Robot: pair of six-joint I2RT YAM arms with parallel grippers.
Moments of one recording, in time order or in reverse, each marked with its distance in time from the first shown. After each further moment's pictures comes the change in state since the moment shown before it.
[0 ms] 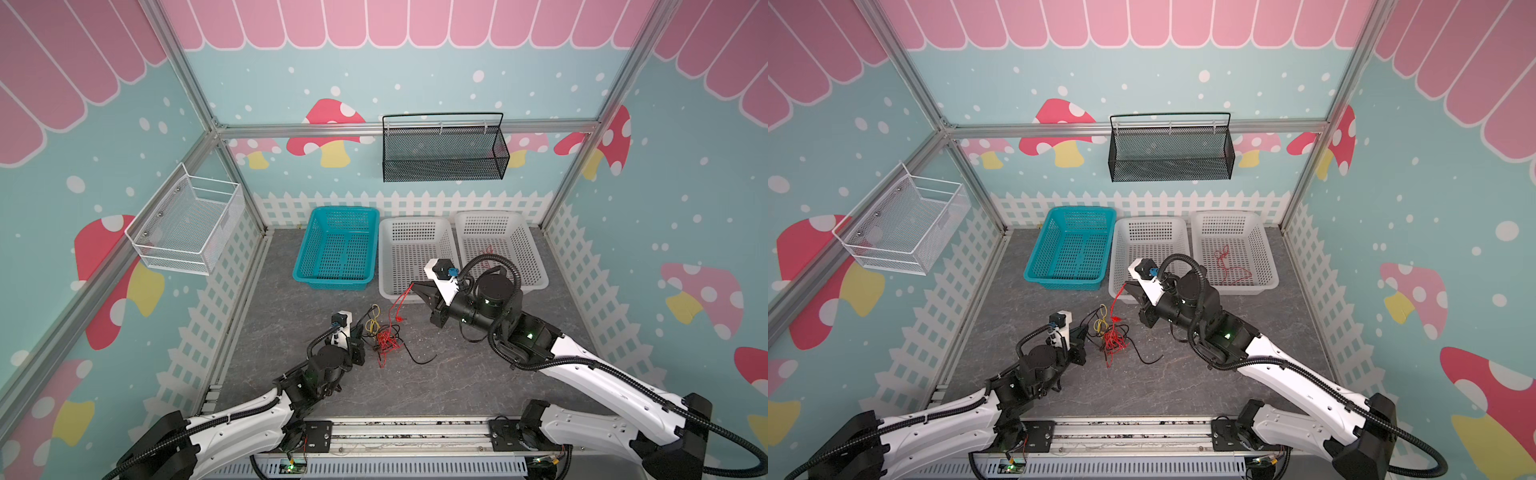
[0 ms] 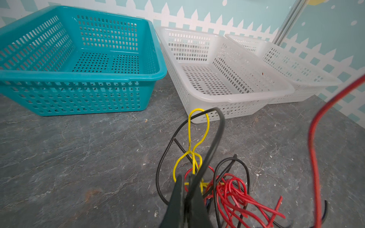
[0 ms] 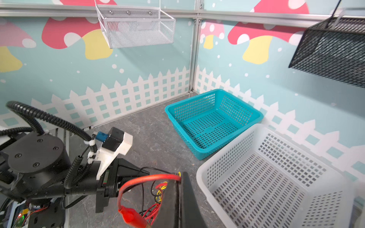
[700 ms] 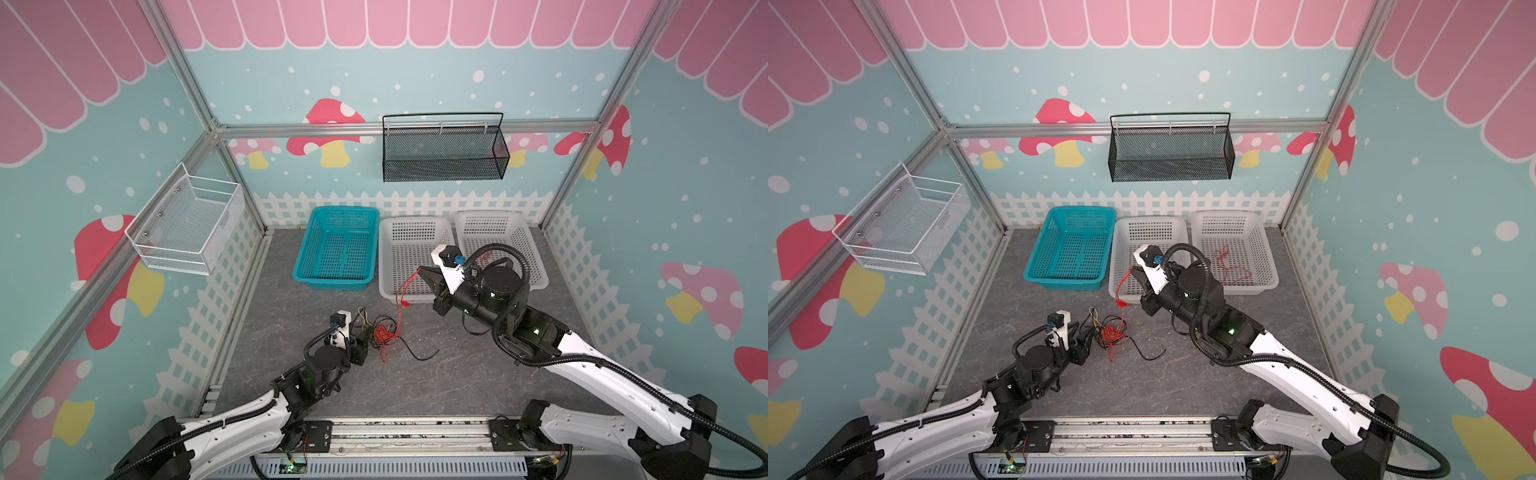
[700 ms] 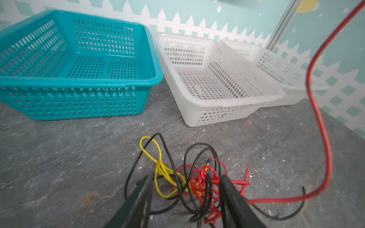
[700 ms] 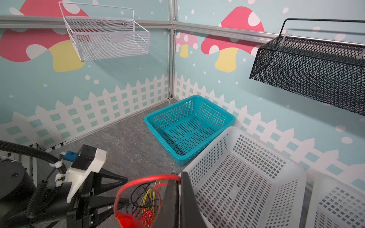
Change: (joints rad) left arm 0.001 -0.071 0.000 -0.013 0.043 0.009; right arm 0.000 0.031 0.086 -0.051 0.126 -0.005
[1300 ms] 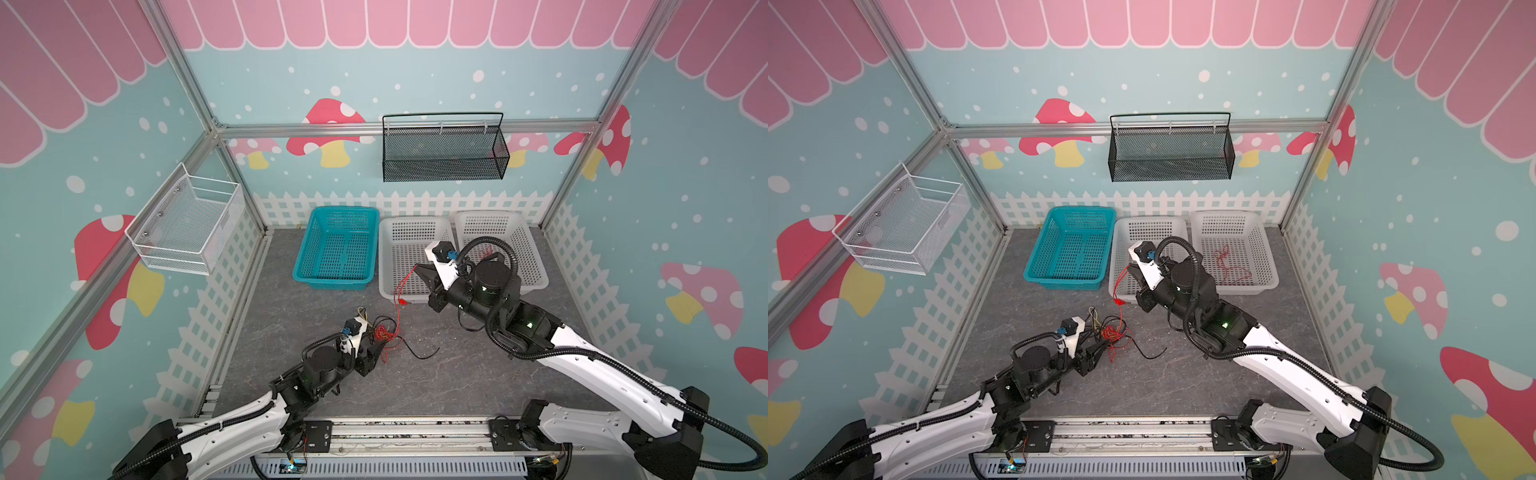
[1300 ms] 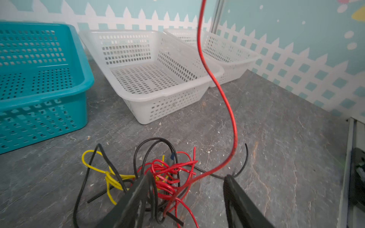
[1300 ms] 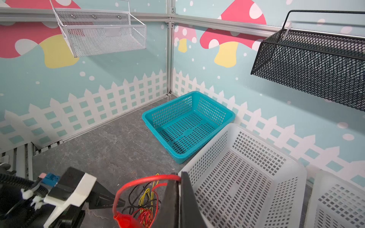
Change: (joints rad) left arm -0.007 0.019 0.000 0.013 0.304 0.153; right arm 0.000 0.051 0.050 -0.029 0.013 0.005
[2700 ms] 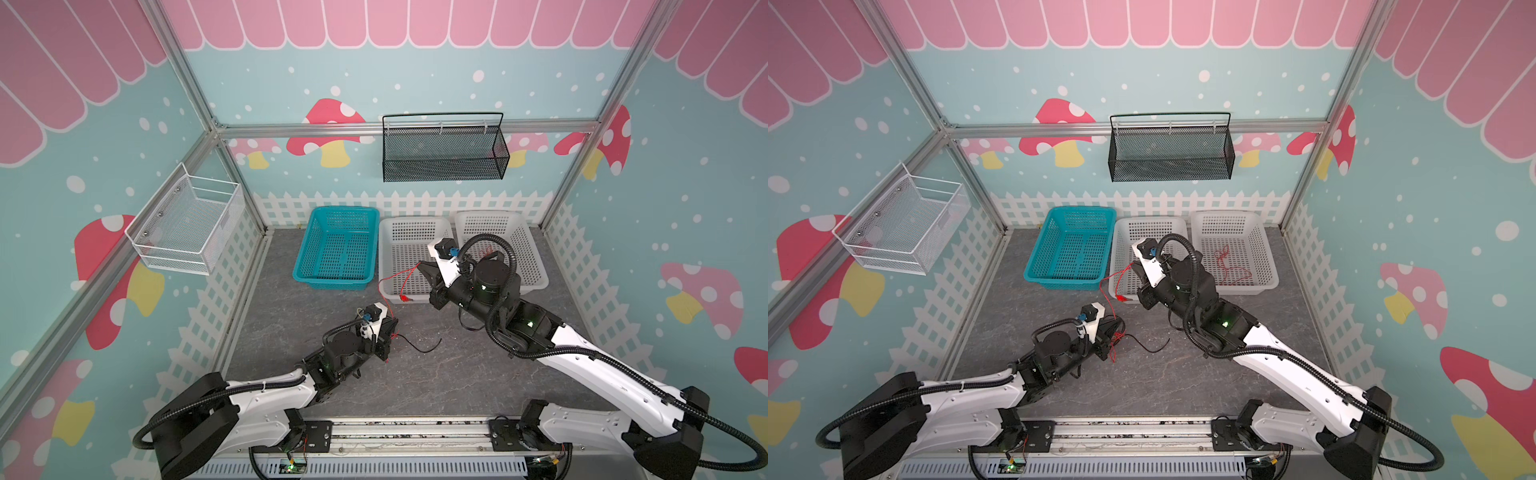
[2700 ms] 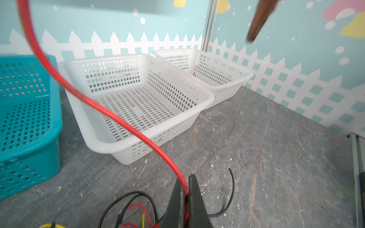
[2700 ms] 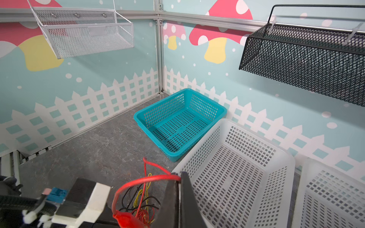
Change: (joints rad) left arm -0.028 0.327 0.158 0.297 -0.028 0.026; right arm -0.005 0.005 0.011 -0.021 0.063 0.030
